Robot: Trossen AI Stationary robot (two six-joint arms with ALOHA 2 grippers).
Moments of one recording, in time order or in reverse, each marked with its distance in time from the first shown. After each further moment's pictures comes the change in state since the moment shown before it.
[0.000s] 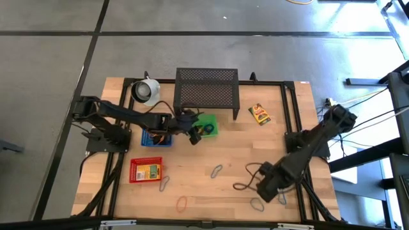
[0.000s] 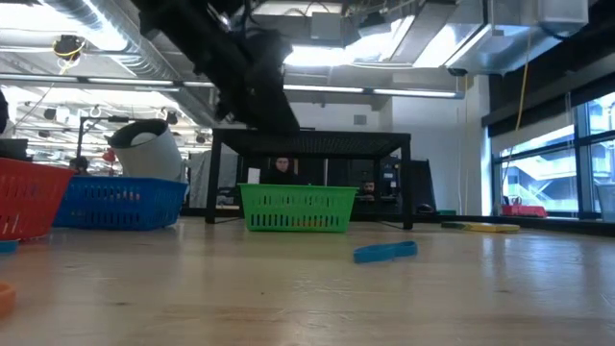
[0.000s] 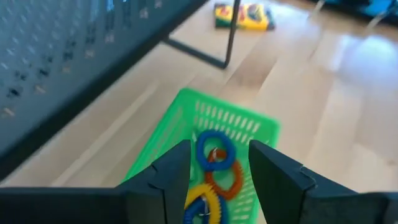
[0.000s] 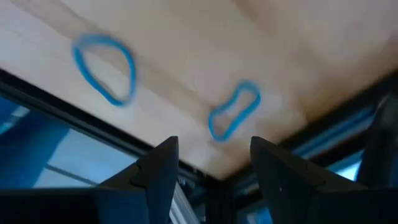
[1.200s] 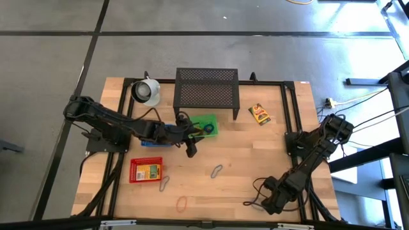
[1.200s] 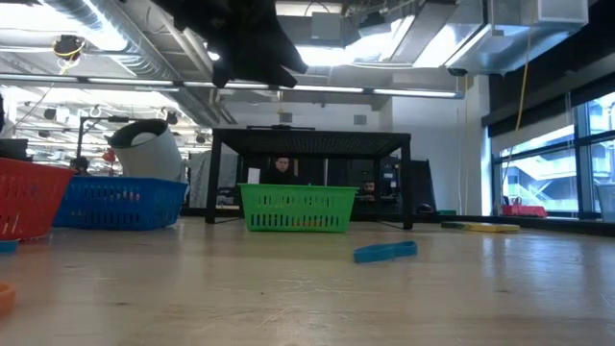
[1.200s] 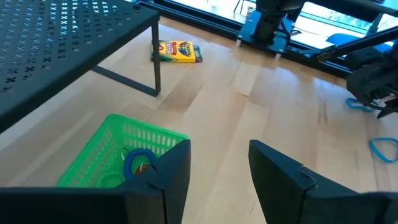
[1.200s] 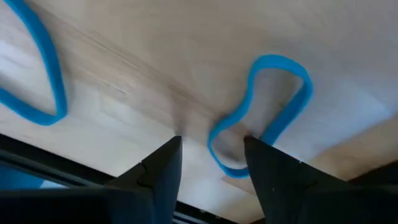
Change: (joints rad) left arm -0.166 -0.086 0.000 0.074 -0.012 -0.026; right arm 0.203 0.146 -0.247 0.485 0.022 0.265
